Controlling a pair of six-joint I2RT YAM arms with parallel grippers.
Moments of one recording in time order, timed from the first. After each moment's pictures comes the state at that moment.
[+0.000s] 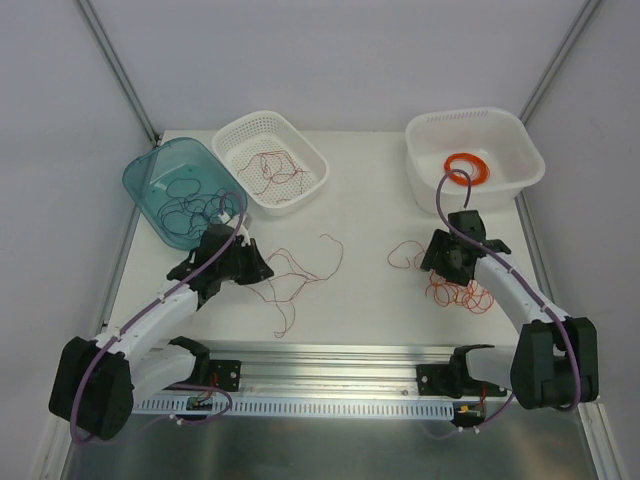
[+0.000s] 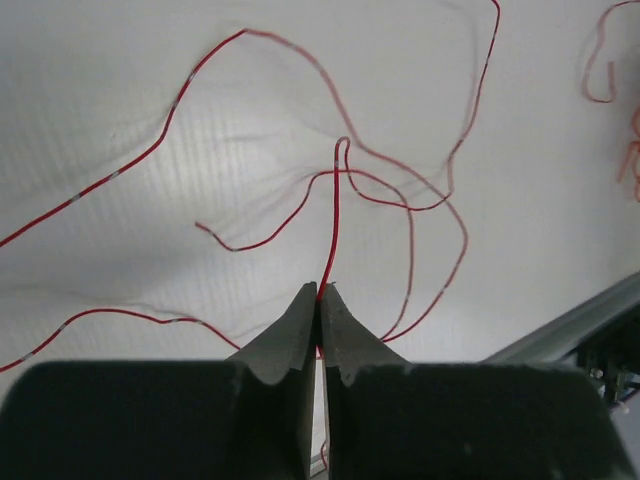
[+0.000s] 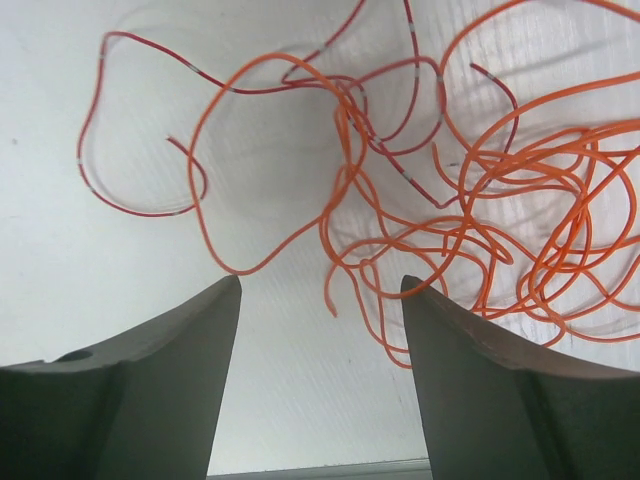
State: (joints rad) left arm -0.37 1.01 0.54 -0.25 0.27 -0.54; right arm 0.15 1.23 0.72 -0.60 0.08 0.51
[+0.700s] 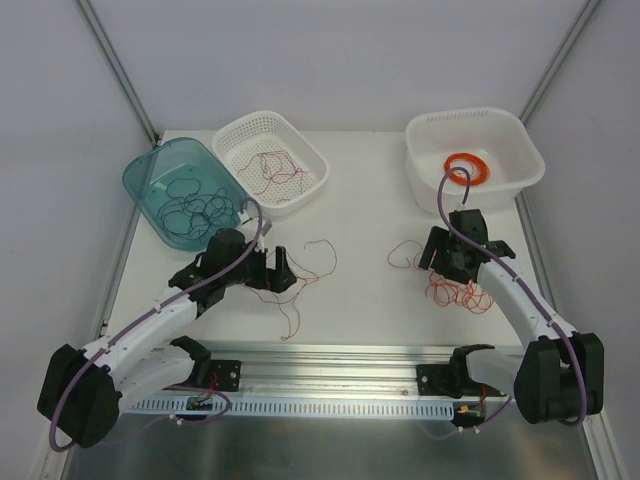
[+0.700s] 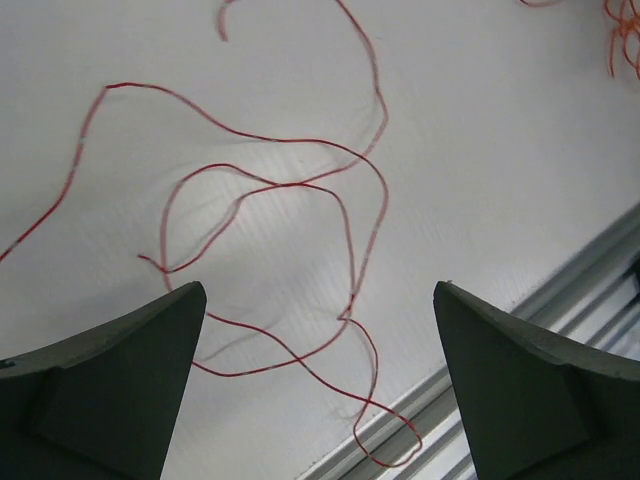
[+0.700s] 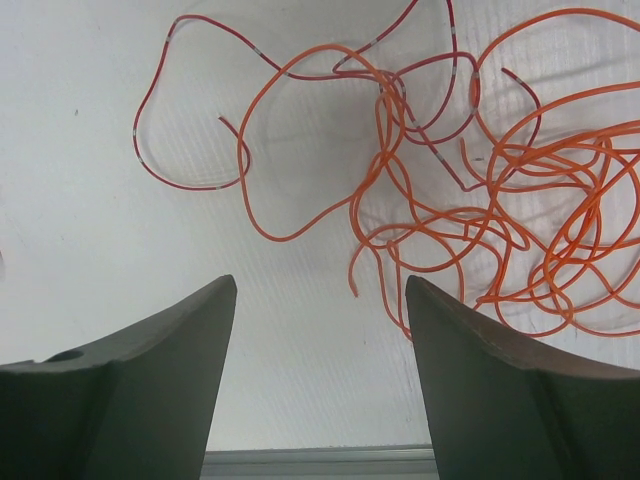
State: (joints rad) left arm -0.48 0.95 0.51 -0.21 0.24 -0.39; right arm 0.18 1.15 0.75 -0.64 0.06 0.48
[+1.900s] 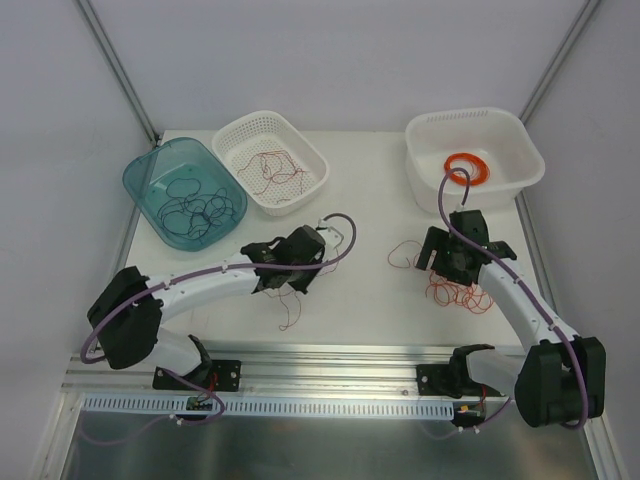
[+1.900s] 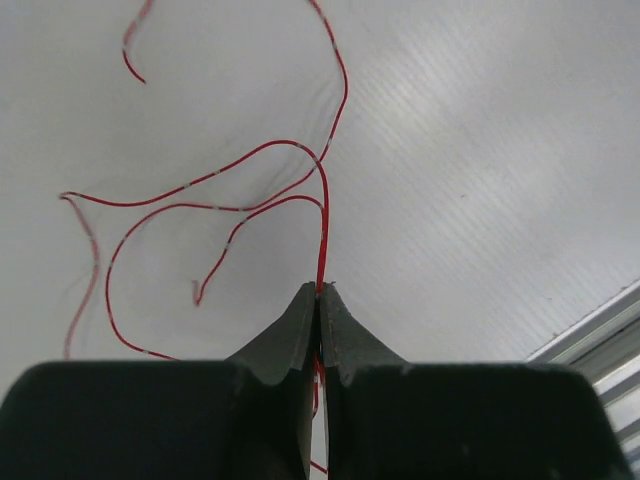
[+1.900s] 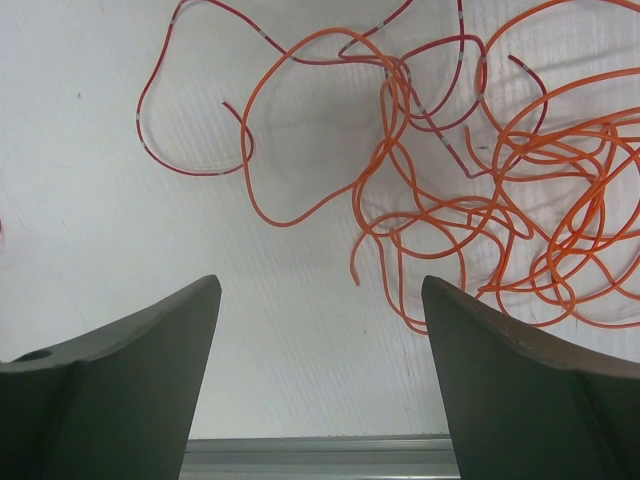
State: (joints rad) left arm -0.92 1.43 0.89 -0.43 -0.13 -0.12; right arm 0.18 1.14 0.75 -0.67 0.04 0.47
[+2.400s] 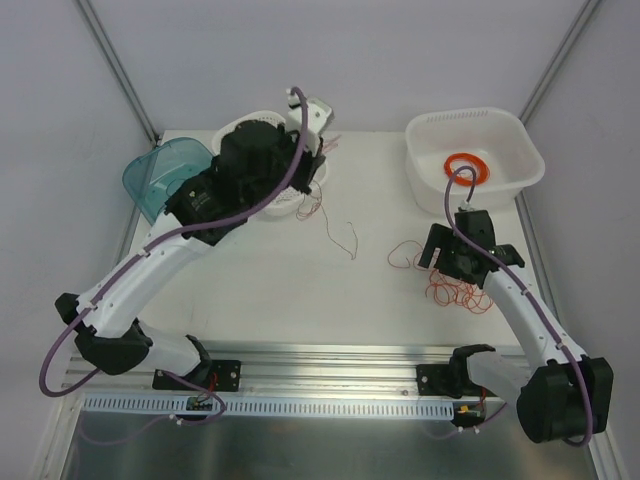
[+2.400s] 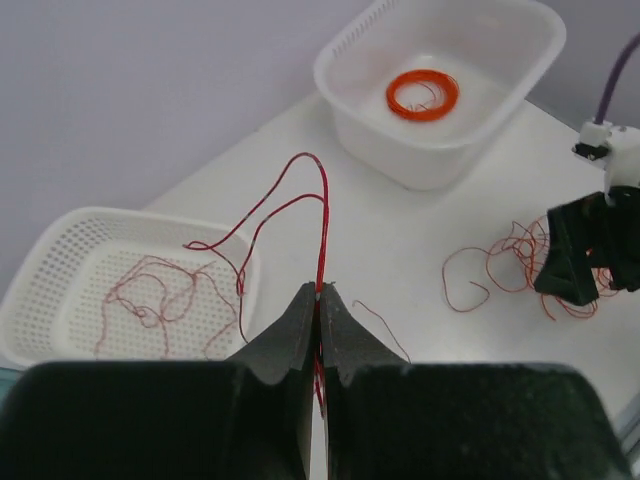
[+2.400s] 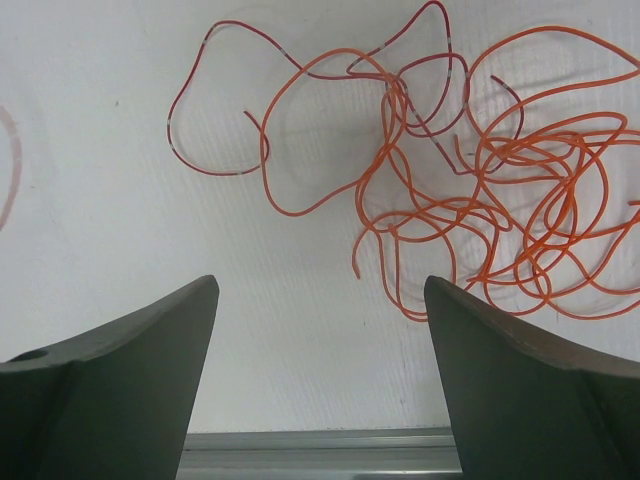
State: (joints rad) left arm -0.86 1.38 1.72 -0.61 -0.17 0.06; right arm 0.19 1.06 0.78 -0.70 0.06 0.45
